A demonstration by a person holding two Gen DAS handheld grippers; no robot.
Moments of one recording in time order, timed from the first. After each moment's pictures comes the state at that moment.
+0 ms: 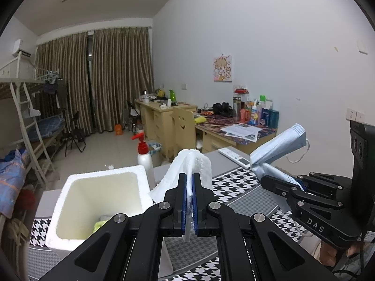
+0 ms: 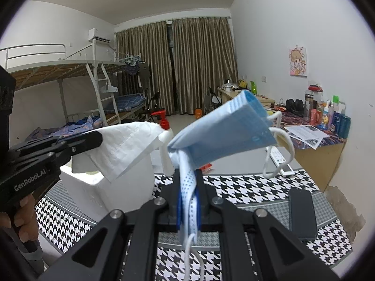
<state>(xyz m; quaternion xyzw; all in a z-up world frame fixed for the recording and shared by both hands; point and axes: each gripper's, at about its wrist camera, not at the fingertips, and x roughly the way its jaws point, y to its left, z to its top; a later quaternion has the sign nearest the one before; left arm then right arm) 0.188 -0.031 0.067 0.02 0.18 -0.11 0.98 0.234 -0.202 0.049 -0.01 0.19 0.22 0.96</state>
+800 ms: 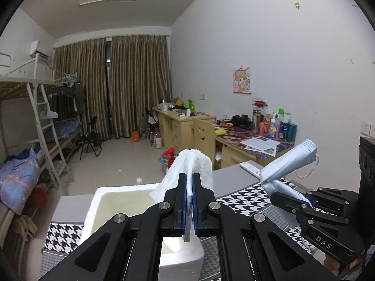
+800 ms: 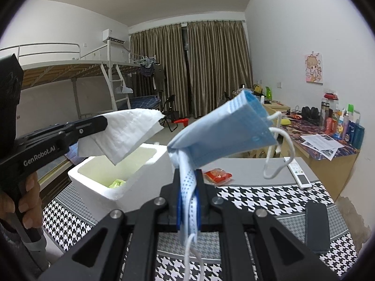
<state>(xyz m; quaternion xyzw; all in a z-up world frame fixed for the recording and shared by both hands) 0.194 0.001 0.089 0.01 0.15 -0.05 0.99 0.242 -0.177 0.057 -0.02 0.18 0.26 0.95</state>
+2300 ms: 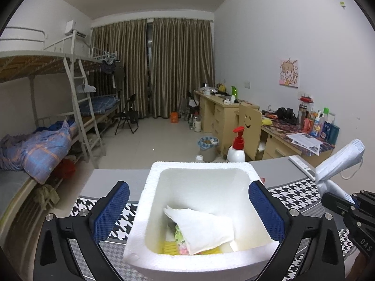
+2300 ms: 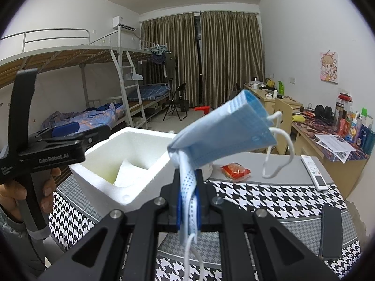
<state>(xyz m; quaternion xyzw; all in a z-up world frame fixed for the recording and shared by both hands) 0.221 0.074 0.059 -0.03 0.20 0.07 0.98 0.256 -0.139 0.044 -0.05 0.21 0.29 0.93</state>
